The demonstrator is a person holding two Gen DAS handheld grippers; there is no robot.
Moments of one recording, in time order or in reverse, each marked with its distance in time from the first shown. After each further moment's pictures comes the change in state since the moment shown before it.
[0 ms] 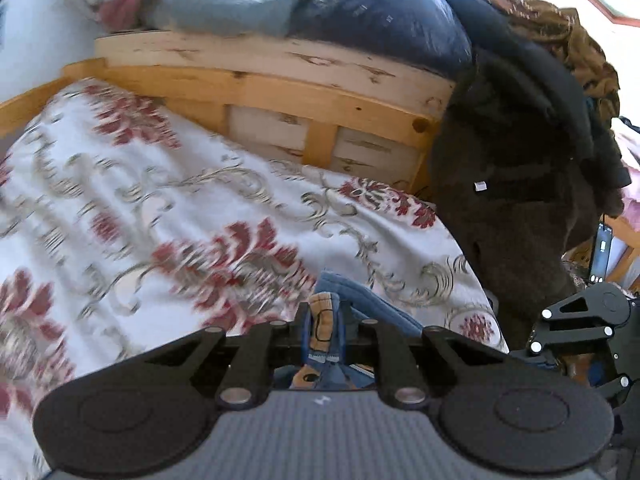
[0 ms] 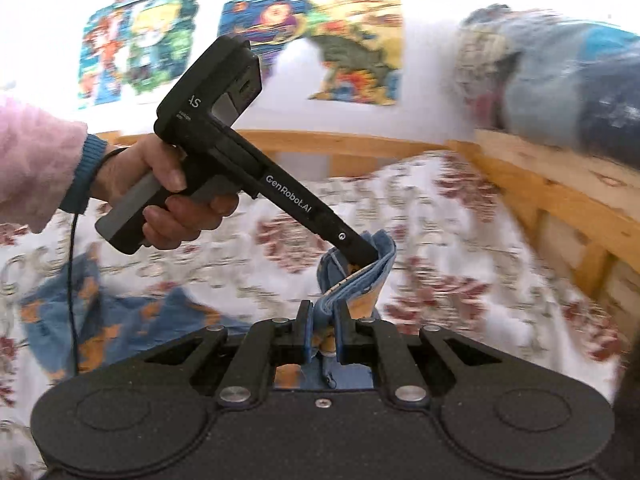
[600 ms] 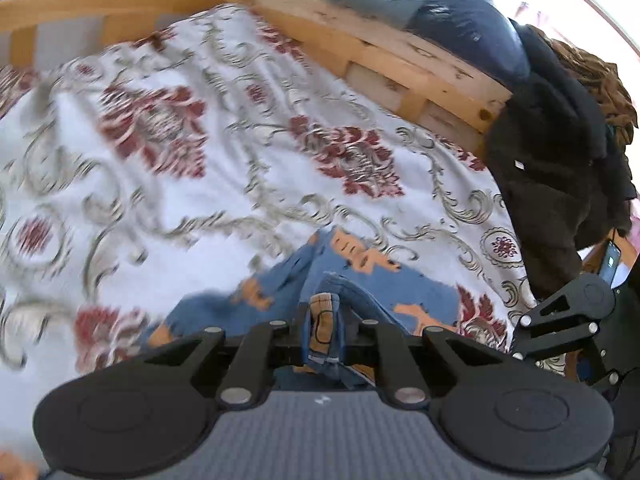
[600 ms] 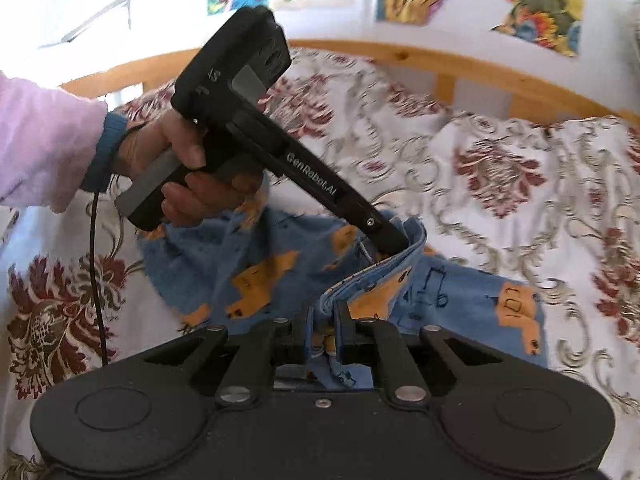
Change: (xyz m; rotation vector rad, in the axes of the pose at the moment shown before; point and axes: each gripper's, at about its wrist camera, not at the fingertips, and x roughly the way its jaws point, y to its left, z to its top) left arm -0.109 0.052 -0.191 -0.292 -0.046 0.078; right arm 0.061 0.138 -0.023 -0.166 0.226 0.319
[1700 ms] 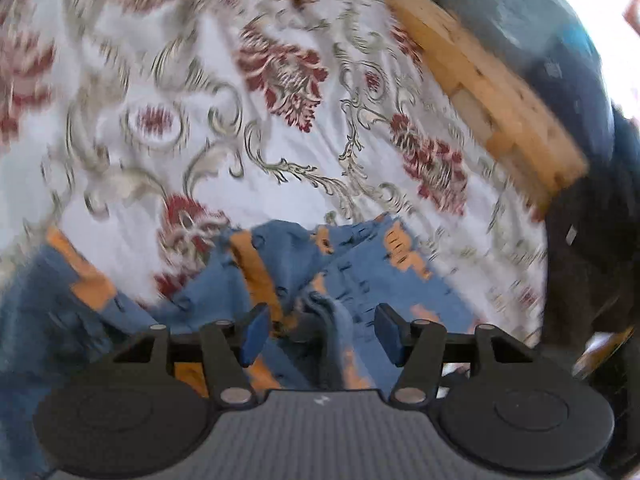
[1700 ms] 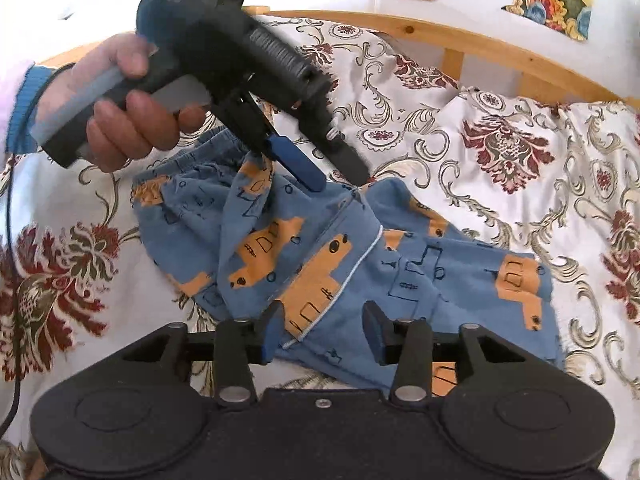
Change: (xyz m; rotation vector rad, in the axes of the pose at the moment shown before) left arm -0.044 0.018 -0.014 -0.445 0.048 0.105; right arm 0.022 0.006 -0.012 0.014 0.057 -0.028
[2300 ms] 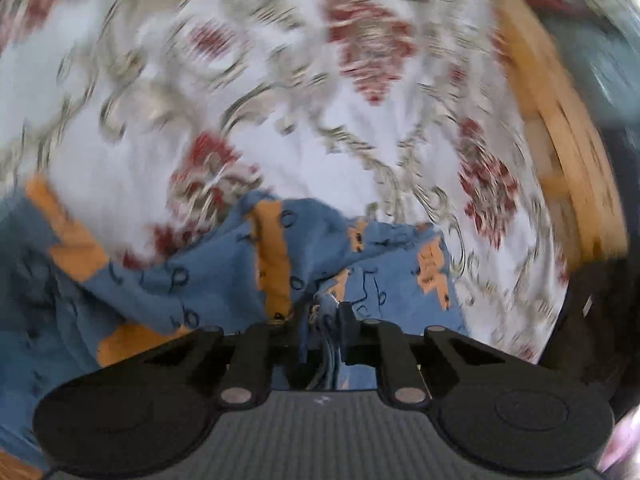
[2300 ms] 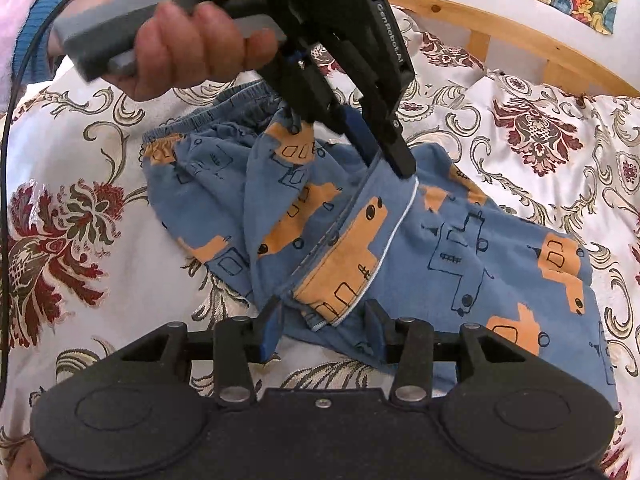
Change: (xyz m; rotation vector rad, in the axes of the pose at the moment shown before) left arm 0.029 0.009 0.017 -0.196 0.110 0.091; right arm 0.019 0.019 -0.017 -0.073 0.064 0.033
